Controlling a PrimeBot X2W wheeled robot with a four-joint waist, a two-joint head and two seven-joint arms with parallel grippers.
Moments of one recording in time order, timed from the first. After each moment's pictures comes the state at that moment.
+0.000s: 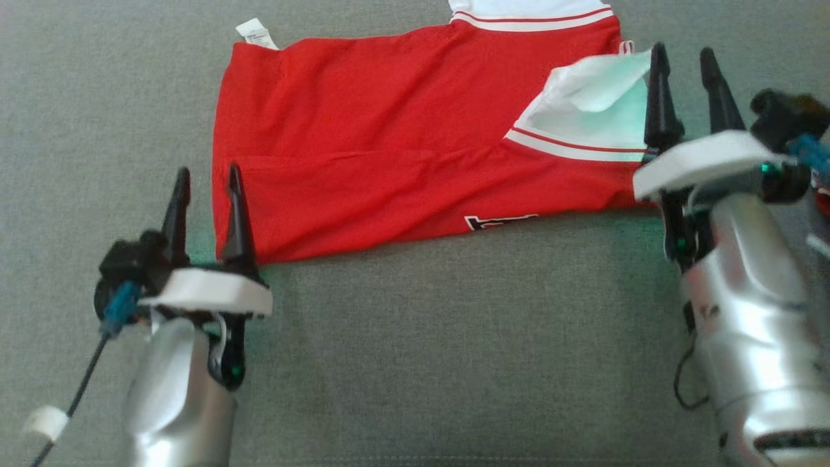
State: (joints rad) left arm -0.44 0.03 -0.03 0.56 -0.25 -0.12 -0.26; right arm -0.71 -0.07 0.00 0.78 0.27 0.13 -0.25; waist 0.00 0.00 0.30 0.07
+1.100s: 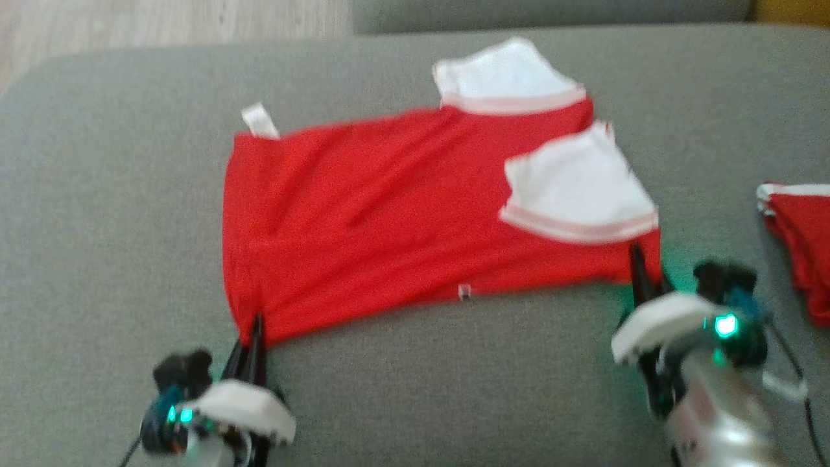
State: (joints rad) left arm -0.29 0.07 -0.23 0.80 -0.45 -0.13 -0.26; right arm -0.46 -0.06 0.02 0.94 0.23 0.13 -0.26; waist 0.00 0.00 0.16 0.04
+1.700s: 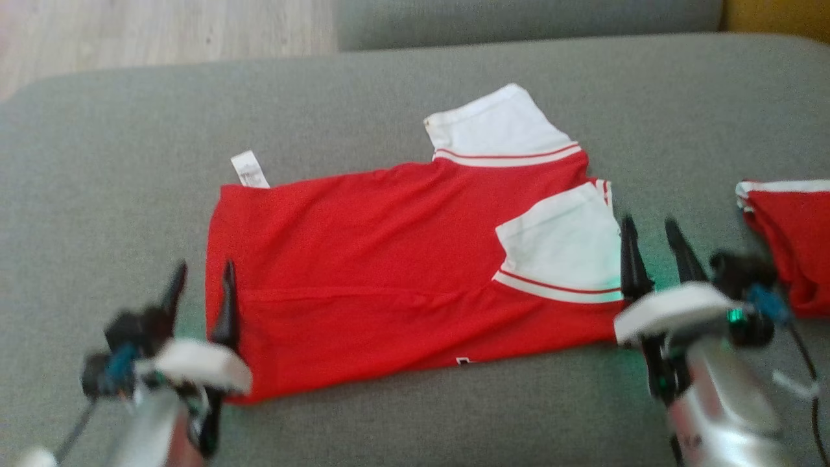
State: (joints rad) left arm -0.28 0.12 -0.10 0.66 -0.29 -0.12 -0.26; right arm -0.34 -0.05 0.02 0.70 0.29 0.13 -0.26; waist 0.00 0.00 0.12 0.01
